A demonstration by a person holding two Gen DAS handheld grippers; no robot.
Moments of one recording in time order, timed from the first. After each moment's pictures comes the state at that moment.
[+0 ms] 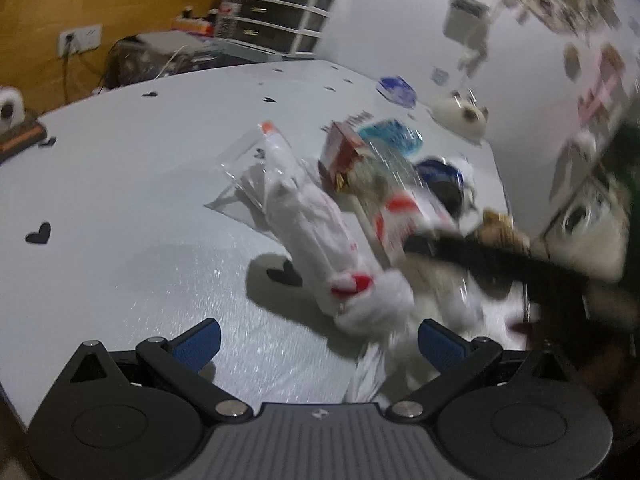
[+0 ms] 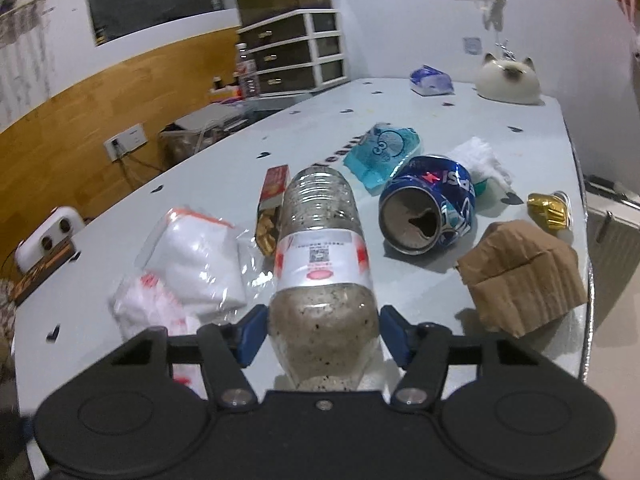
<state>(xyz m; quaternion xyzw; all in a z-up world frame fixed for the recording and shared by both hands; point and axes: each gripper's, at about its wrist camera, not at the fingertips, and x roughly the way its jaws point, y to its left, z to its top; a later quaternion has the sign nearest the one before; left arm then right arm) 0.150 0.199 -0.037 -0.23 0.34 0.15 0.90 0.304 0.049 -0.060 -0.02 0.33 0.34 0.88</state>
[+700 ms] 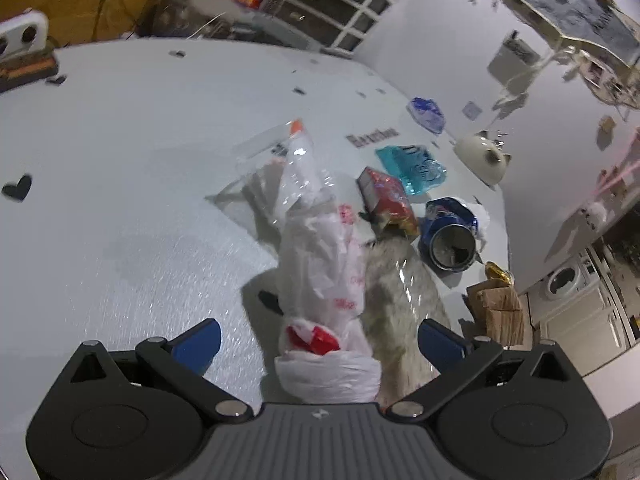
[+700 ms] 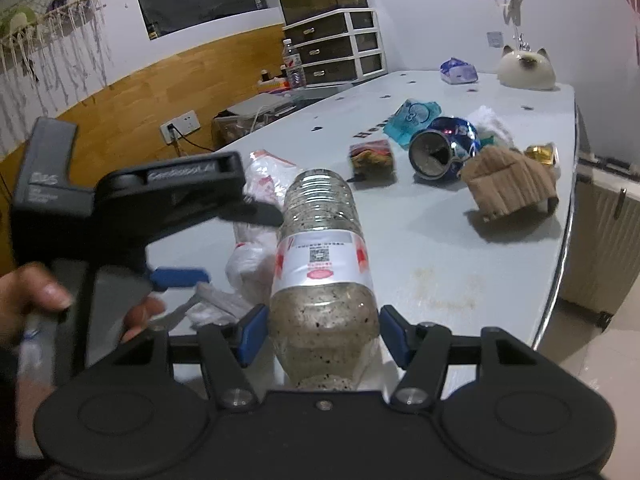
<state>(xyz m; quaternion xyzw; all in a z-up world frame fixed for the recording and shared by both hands) 0.174 0.224 -0.044 -0.33 0.32 0.15 0.88 0.207 -0.012 -0.061 0.01 0.34 0.39 0.86</state>
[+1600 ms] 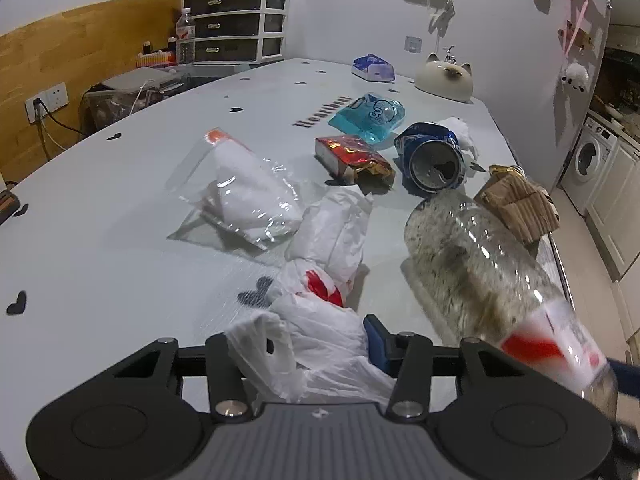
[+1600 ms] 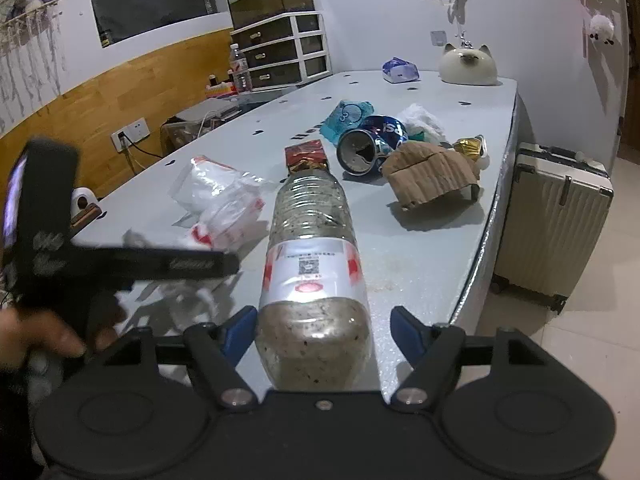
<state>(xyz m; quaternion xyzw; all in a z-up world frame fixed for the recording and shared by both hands) 0.189 0.170 -0.054 -0.09 0.36 0.15 0.91 0.213 -0.034 -0.060 -0.01 0.34 0.31 0.89</state>
